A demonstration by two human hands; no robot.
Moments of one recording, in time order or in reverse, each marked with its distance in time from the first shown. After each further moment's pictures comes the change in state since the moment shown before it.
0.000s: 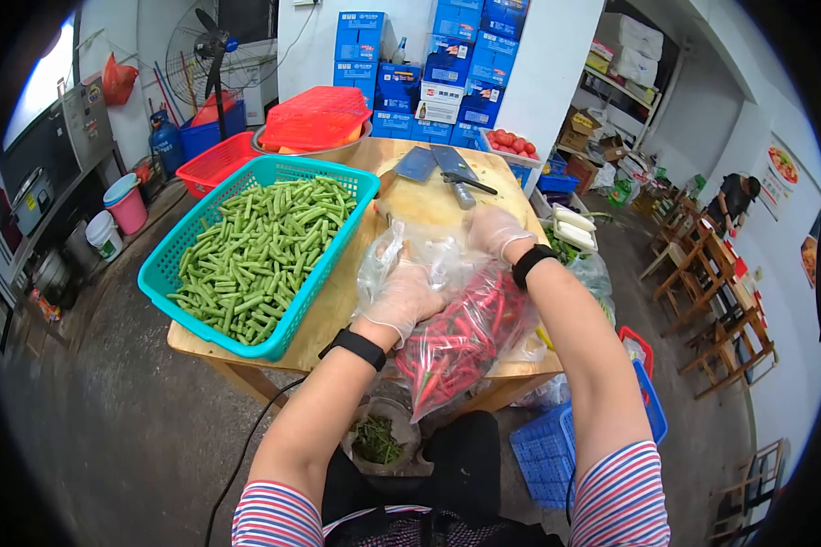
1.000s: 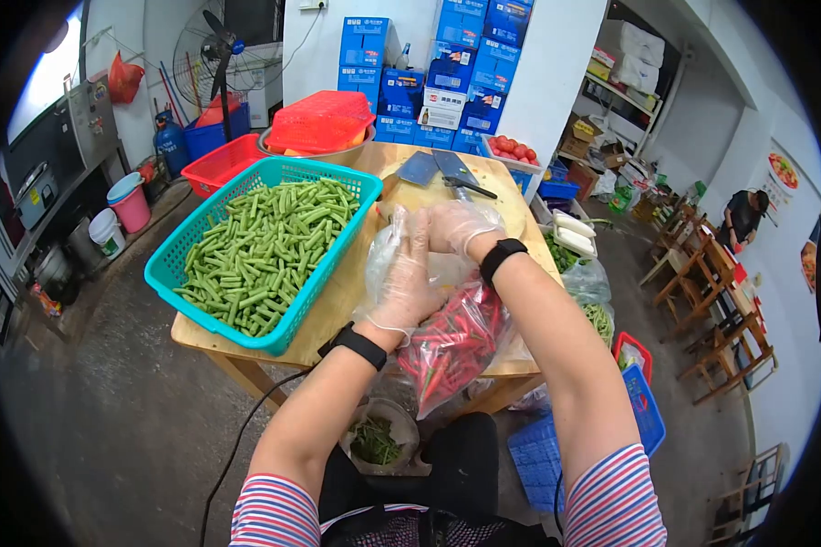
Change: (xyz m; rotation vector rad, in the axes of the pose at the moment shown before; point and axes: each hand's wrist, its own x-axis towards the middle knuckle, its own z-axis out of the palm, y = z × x) left_hand -0.001 -0.007 0.014 -0.009 0.637 0.302; right_hand -0.033 -0.079 -0.050 -0.006 0.075 -0.060
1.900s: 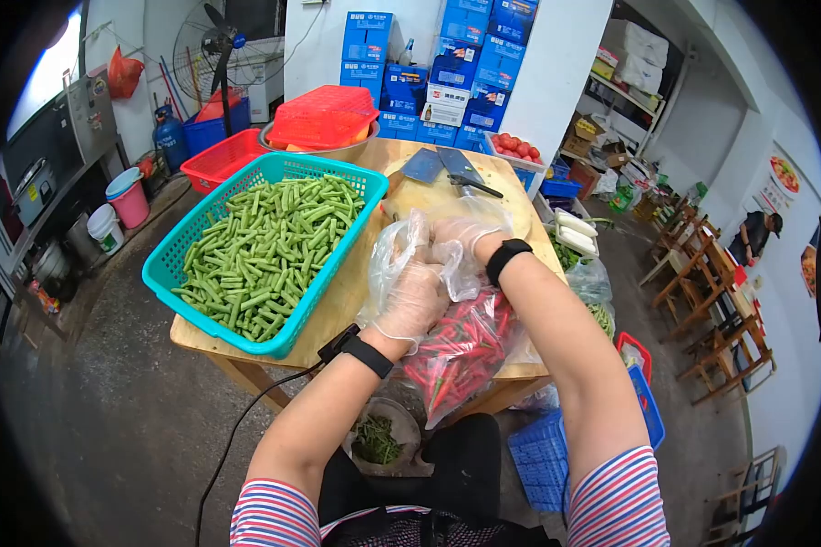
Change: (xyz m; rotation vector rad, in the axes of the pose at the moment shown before) left_hand -0.006 0.010 -0.003 0.059 0.164 0.211; right_hand 0.014 0.004 0.011 0.088 -0.288 -0.204
